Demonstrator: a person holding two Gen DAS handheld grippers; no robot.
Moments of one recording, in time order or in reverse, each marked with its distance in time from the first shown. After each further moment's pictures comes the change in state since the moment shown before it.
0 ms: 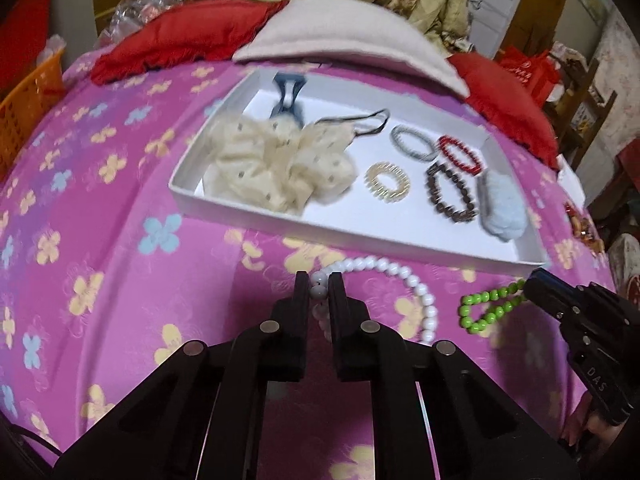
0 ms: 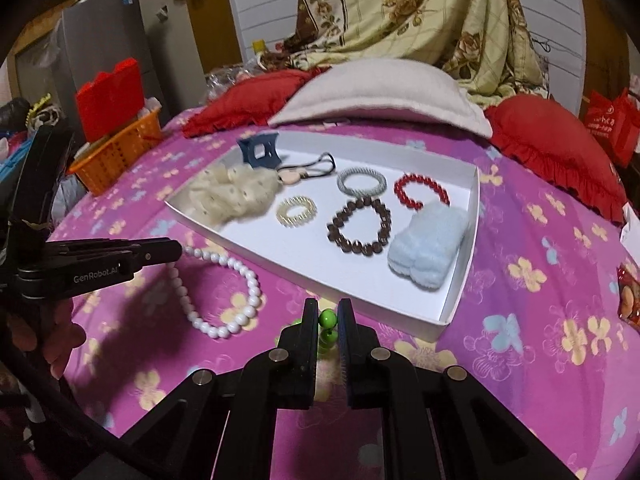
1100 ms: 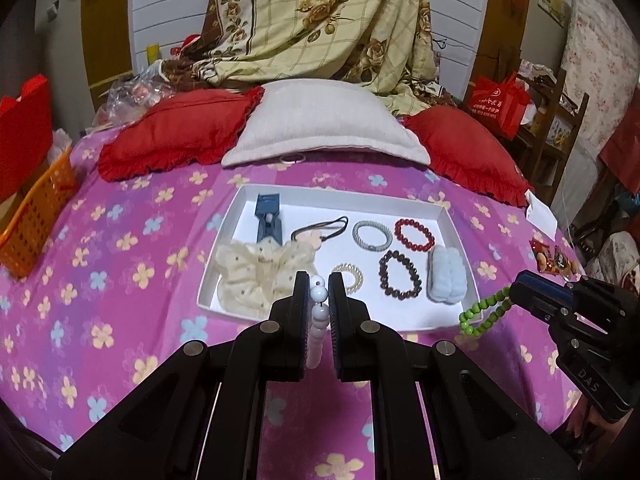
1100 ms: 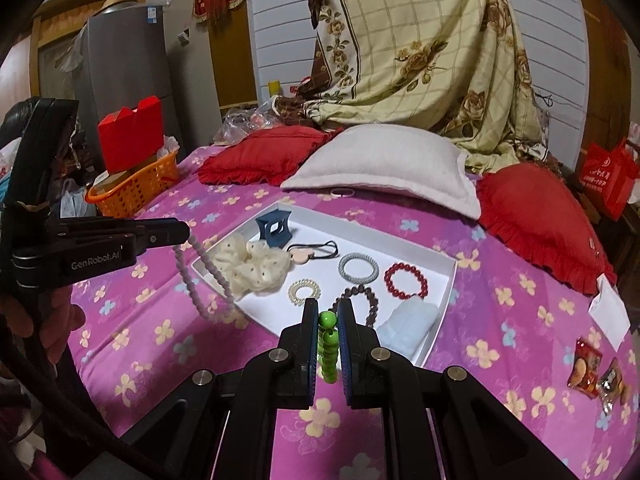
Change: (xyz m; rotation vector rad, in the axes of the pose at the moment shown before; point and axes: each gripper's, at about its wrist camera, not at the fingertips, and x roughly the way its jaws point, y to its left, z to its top) left arm -0.087 -0.033 0.057 0.099 -0.175 0.009; right arm -0.063 0.004 0.058 -0.076 -0.124 -0.012
